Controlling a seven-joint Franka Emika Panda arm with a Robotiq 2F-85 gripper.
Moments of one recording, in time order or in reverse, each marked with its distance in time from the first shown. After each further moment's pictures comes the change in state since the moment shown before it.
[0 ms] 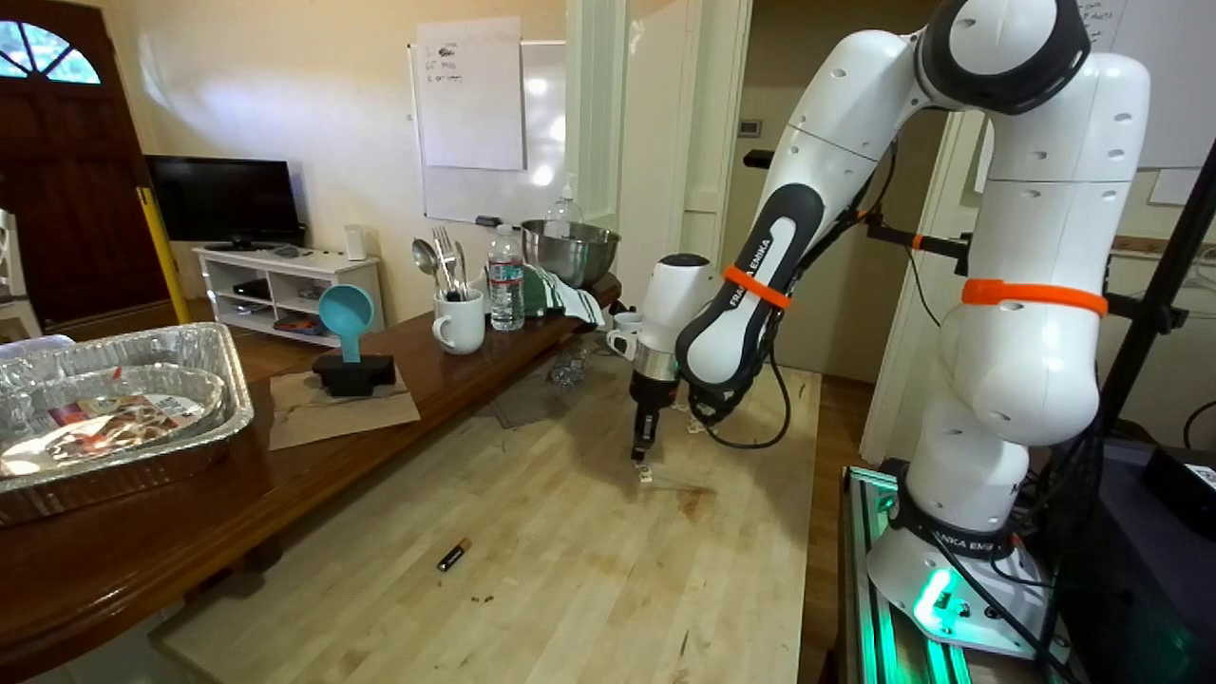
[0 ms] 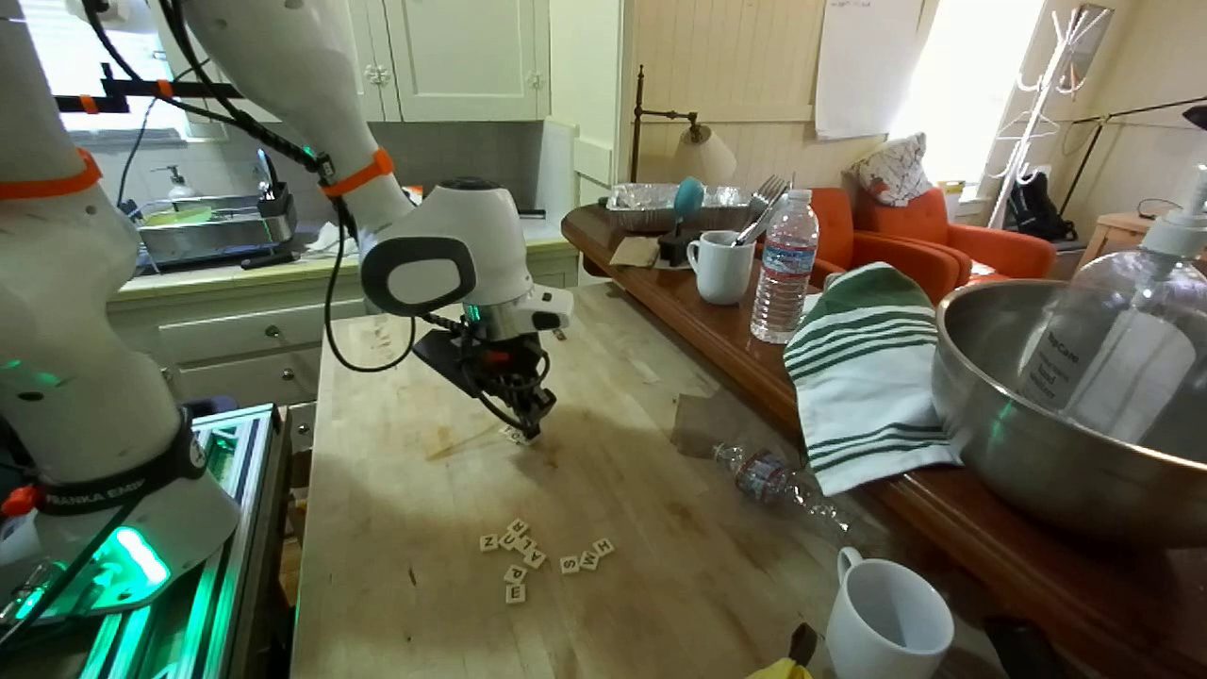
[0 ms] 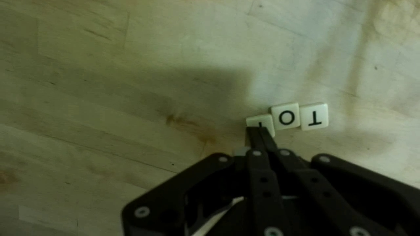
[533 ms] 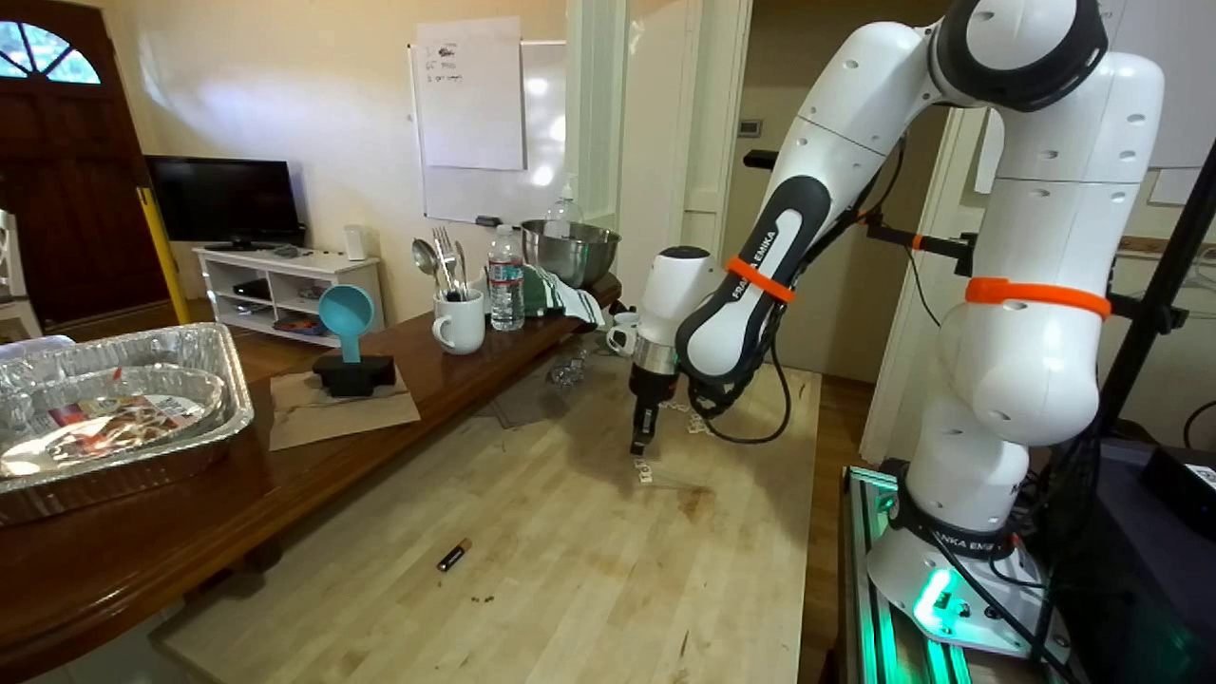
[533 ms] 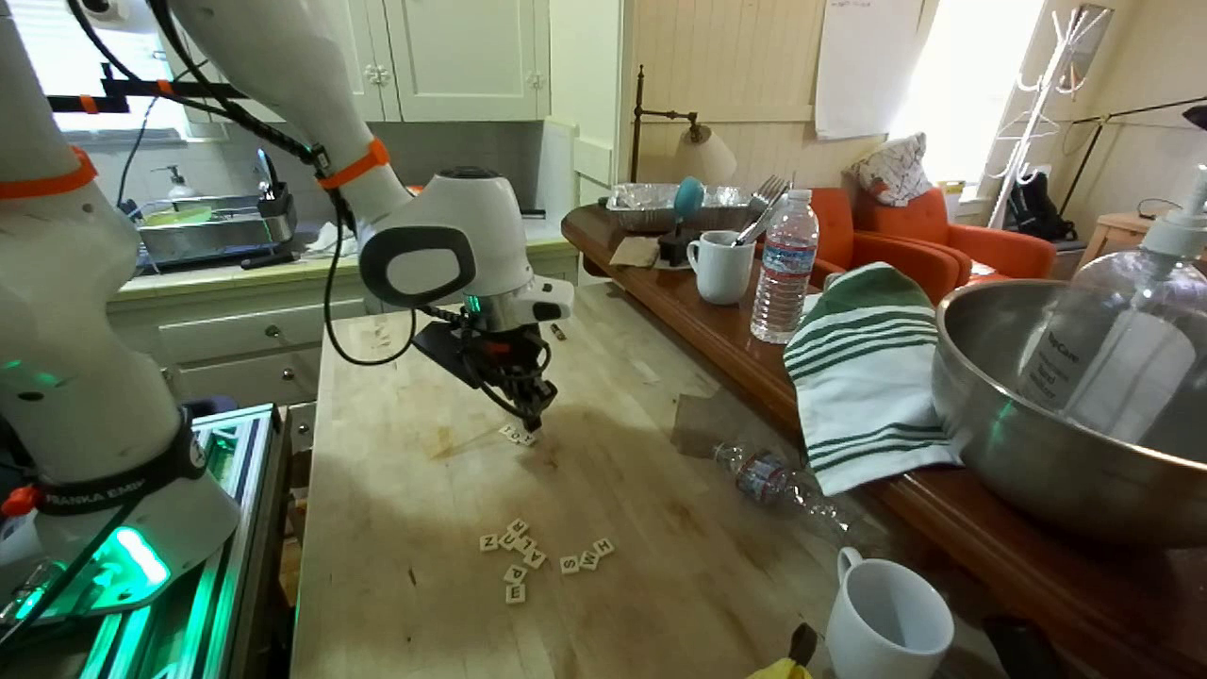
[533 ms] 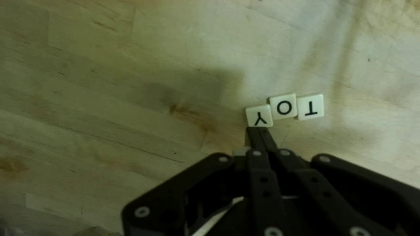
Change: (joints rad) arm -0.001 -0.034 0.004 0.000 0.002 -0.030 -0.006
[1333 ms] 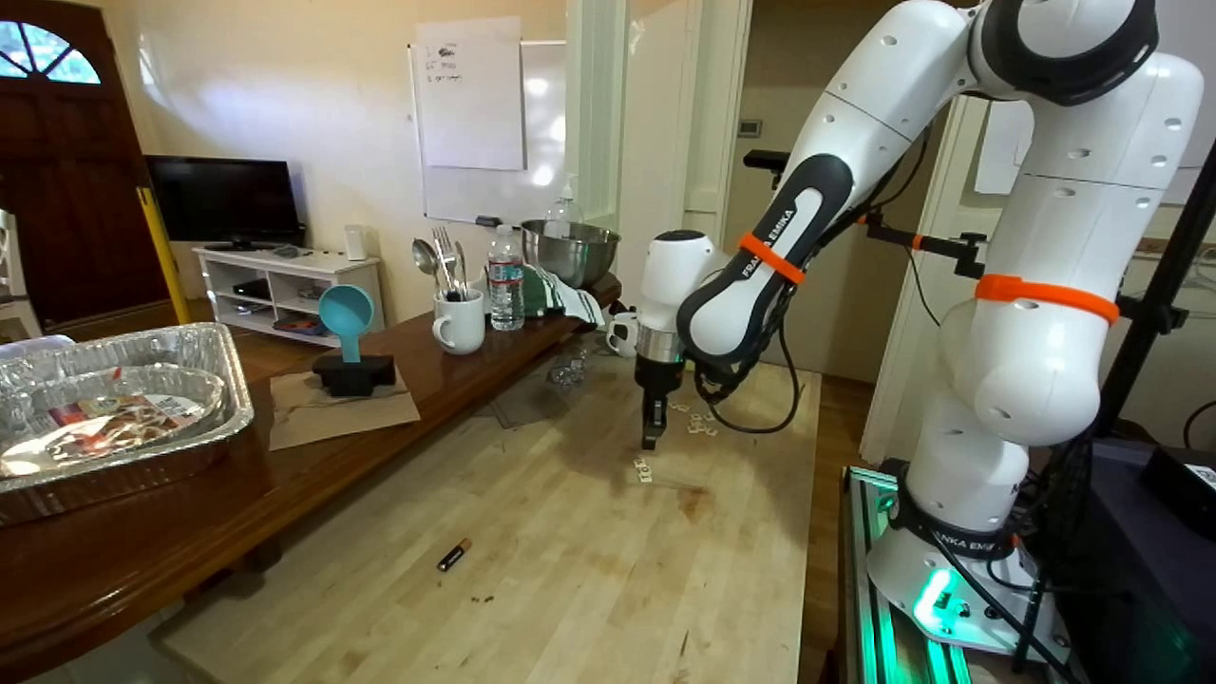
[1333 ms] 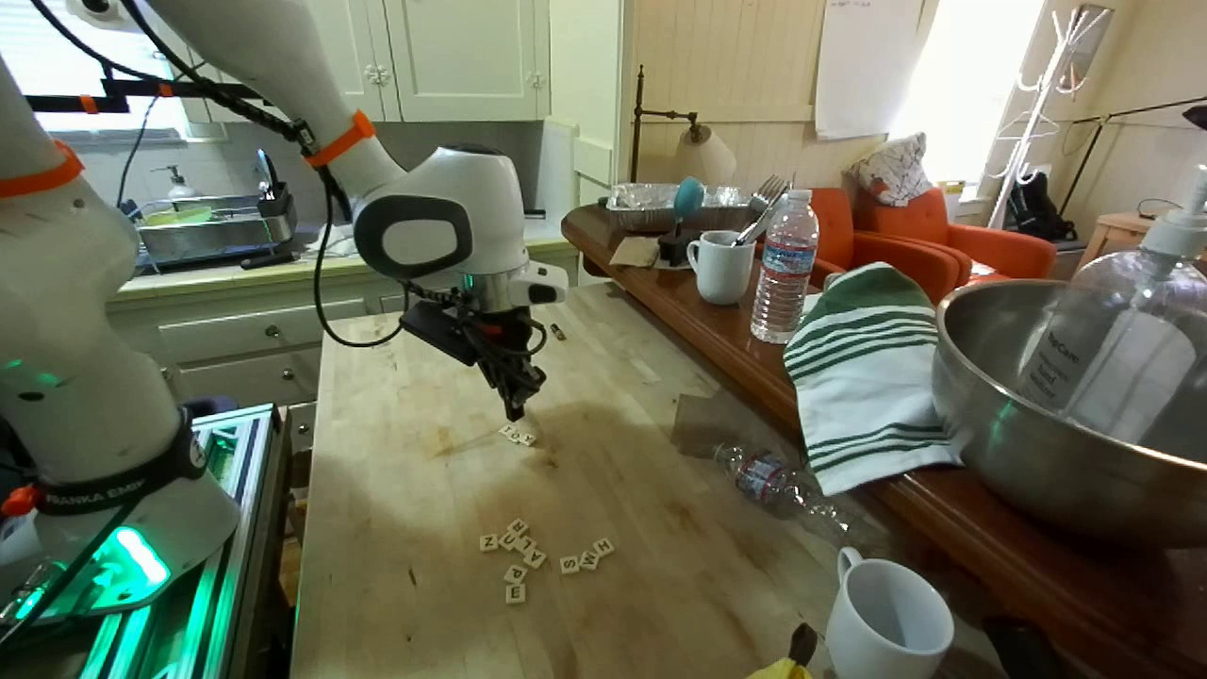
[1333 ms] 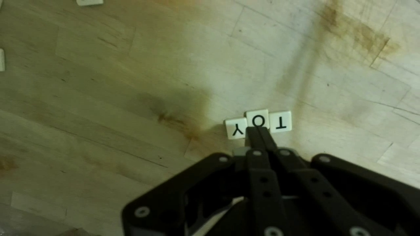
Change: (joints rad) arm 0.007 -0.098 0.011 0.000 0.001 -0.183 -0.054
